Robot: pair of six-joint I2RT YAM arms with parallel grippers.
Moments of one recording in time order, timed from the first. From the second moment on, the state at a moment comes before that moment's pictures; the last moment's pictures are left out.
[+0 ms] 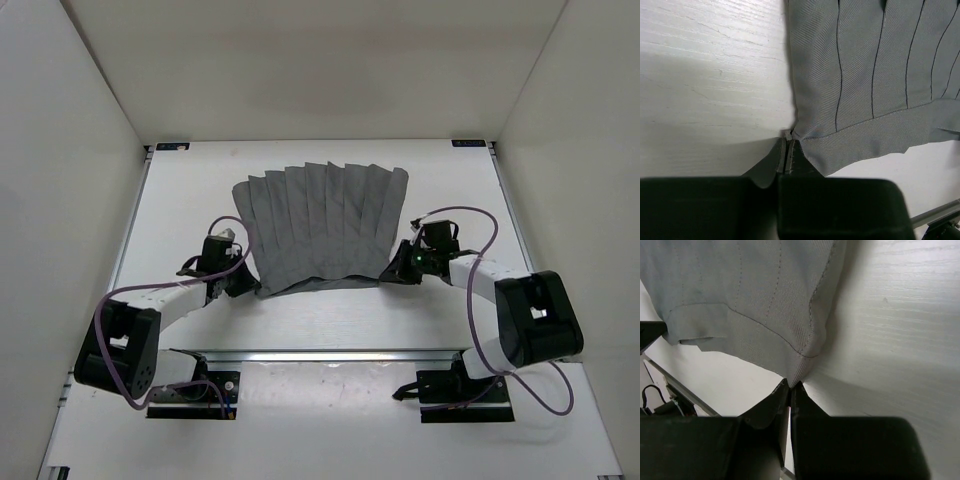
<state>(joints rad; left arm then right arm) -0.26 1.31 0.47 -0.08 0.16 -0.67 0.21 1.46 0.61 -0.09 -0.52 0.56</state>
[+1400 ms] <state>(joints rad) -0.26 1.03 1.01 -0.52 0.20 -0.62 0.10 1.15 1.12 -0.83 -0.55 0.27</state>
